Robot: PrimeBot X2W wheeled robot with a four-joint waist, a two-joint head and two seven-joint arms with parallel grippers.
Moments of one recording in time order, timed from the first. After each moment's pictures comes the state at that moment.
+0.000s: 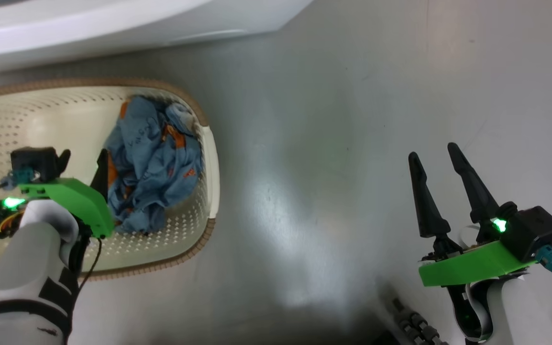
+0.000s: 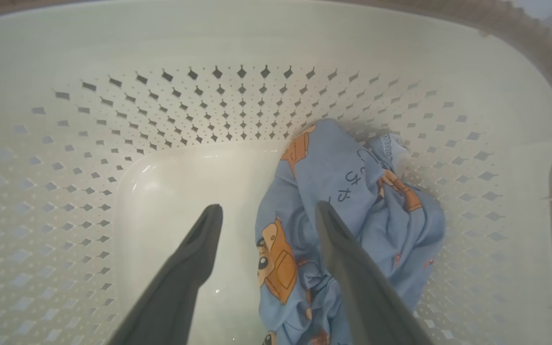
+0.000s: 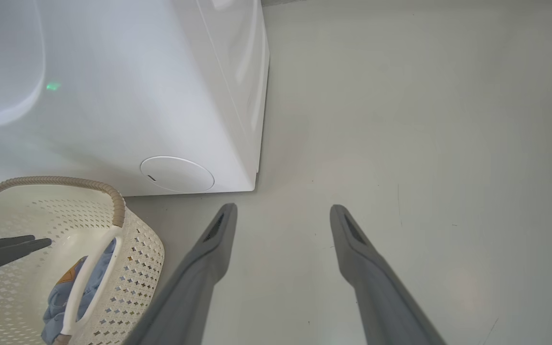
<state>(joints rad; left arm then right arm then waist) -0.84 0.18 -0.23 1.11 -0.30 -0.13 -0.23 -0.23 -0.05 0.04 0.02 0.20 0.13 -0.25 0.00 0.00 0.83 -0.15</state>
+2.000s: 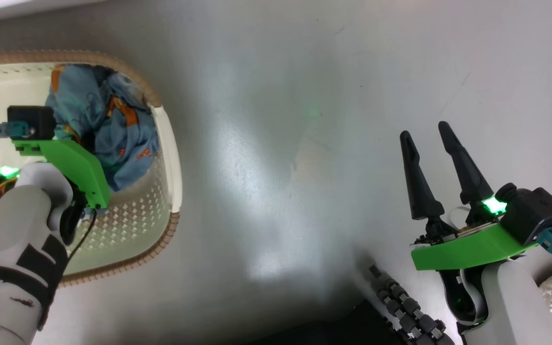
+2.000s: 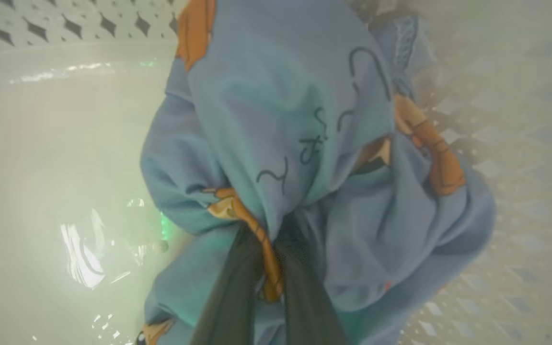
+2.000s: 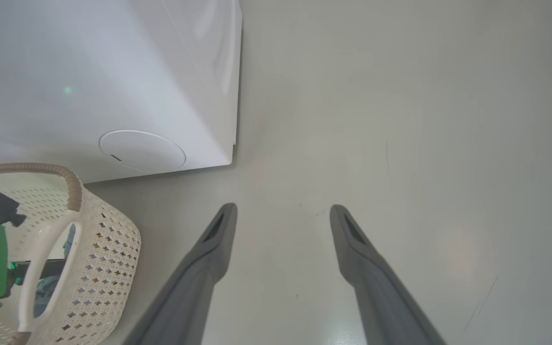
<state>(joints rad) -0.99 0.28 -0.74 1.08 -0.80 -0.13 -0.04 -0.29 -0.05 0.09 0.02 0.30 0.13 -0.25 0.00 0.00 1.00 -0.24</state>
